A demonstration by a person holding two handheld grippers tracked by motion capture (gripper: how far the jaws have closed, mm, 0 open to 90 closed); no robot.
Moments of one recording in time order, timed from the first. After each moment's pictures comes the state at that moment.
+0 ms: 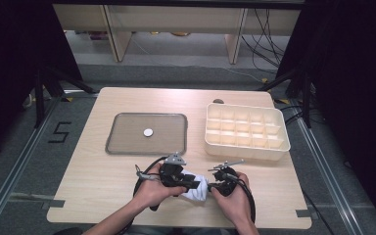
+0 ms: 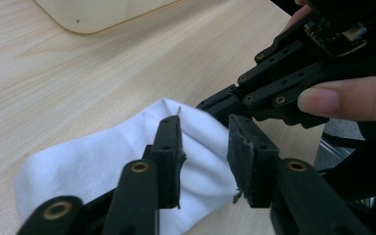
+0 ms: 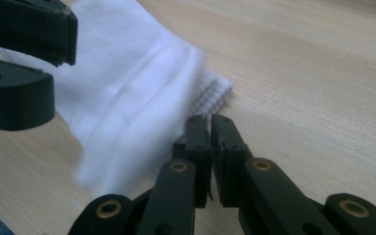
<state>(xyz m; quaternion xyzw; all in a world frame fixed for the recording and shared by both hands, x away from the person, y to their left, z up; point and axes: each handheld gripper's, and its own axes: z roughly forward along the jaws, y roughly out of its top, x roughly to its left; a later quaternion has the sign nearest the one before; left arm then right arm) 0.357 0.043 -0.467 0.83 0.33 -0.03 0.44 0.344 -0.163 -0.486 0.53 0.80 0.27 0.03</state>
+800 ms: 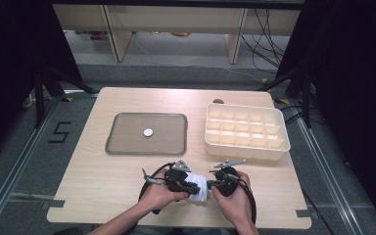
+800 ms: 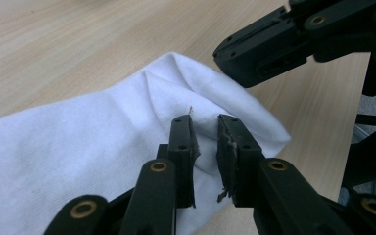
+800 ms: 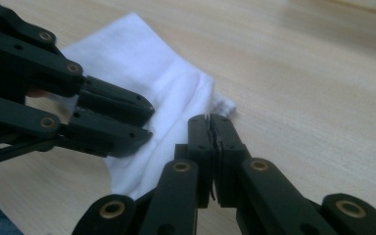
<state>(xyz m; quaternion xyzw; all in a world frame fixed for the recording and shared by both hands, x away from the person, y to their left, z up) 0.358 0.032 -0.499 0.85 0.32 -0.04 0.41 0.340 -0.163 -0.477 0.52 0.80 0.30 0.05</state>
